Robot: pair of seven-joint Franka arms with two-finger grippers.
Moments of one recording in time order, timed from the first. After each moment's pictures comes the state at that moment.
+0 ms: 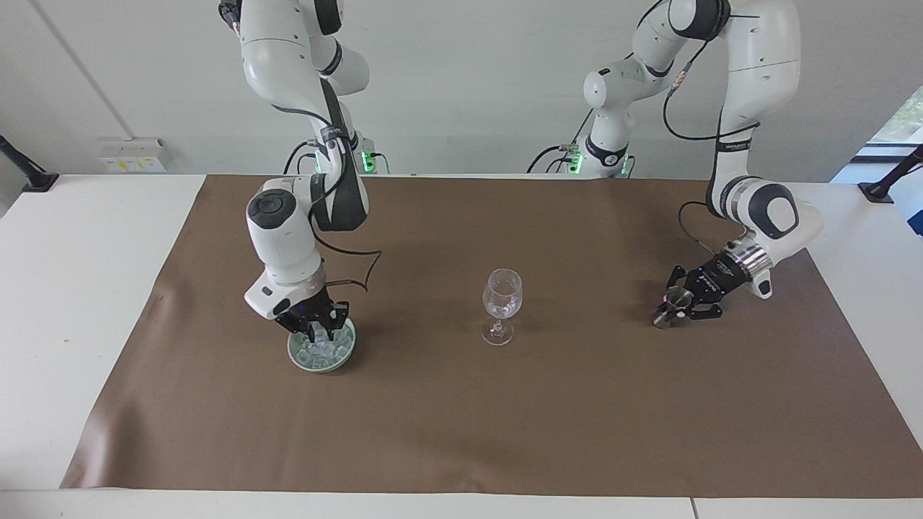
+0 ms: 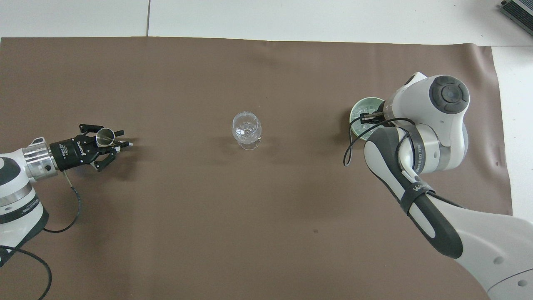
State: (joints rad) left arm 0.35 0.32 -0.10 -2.15 -1.34 2.06 -0.75; right arm 0.19 0.36 -0.08 -1.85 -0.01 2.35 0.03
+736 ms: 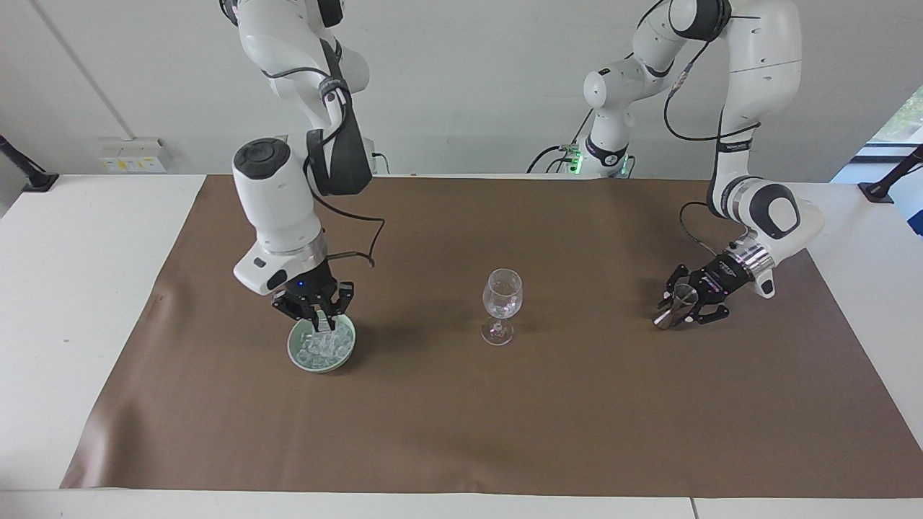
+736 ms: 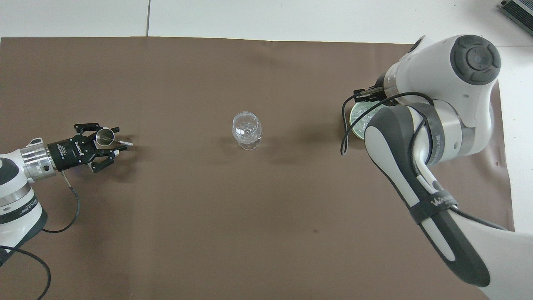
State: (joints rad) left arm 0.35 0.32 -0.09 -2.15 -1.34 2.07 -0.75; right arm 0.19 0.29 0.04 -1.62 0.00 2.14 0.06
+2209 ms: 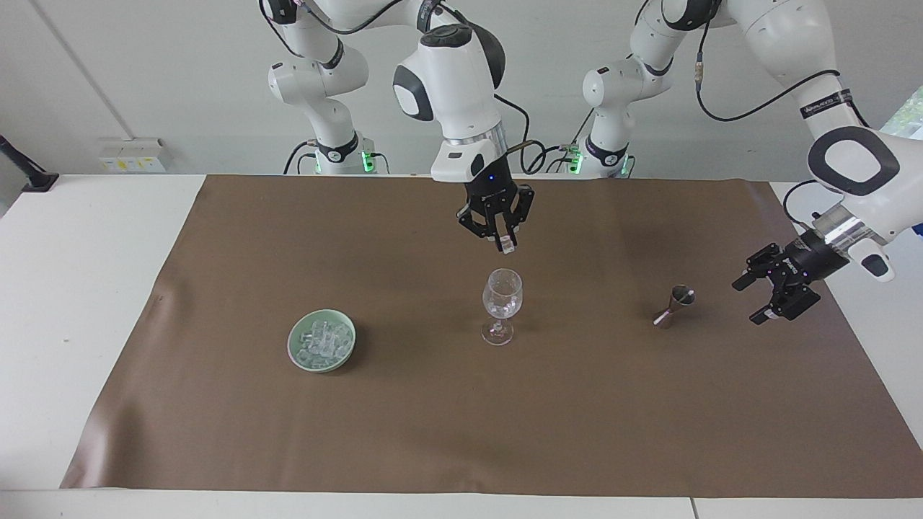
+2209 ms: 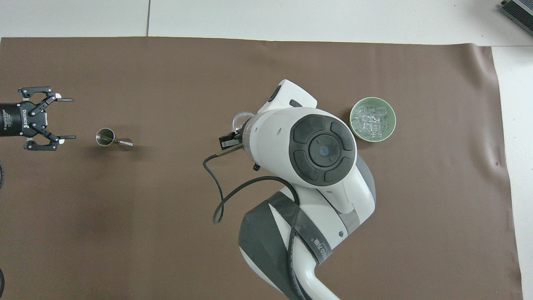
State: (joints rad) left arm 0.27 0.26 -0.07 -1.66 -0.56 1.94 -0.77; right arm 0.37 0.24 0.26 -1.59 0.00 2.22 0.34
